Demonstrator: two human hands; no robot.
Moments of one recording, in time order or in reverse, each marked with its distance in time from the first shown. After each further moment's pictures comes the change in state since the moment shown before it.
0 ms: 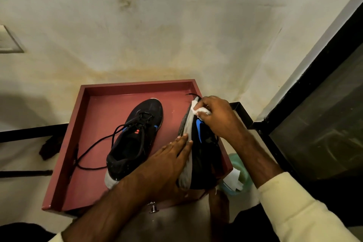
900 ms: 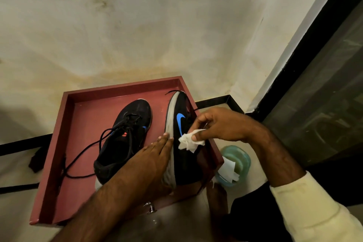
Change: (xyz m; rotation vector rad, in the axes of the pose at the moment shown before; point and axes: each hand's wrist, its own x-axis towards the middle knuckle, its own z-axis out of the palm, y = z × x) left_hand -0.007 0.000 -0.015 0.072 -0.077 -0.113; right_hand -0.042 -0.012 -0.059 0.112 -0.581 0.144
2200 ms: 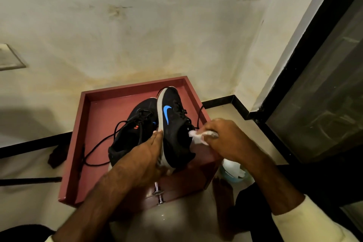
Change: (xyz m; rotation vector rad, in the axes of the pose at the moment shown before) left_hand -0.033 -0.009 -0.001 -0.206 0.056 -0.196; right_hand -0.033 0.012 0.065 -0.161 0.427 -0.029
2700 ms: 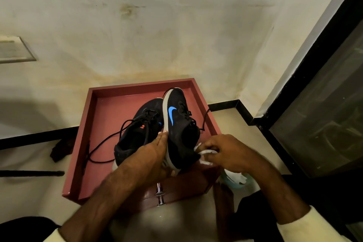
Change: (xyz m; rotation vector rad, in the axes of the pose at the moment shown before) left_hand 0.011 -0.007 0.007 -0.059 -0.023 -0.027; right_hand -0.005 -0.005 0.010 0.049 -0.292 0.017
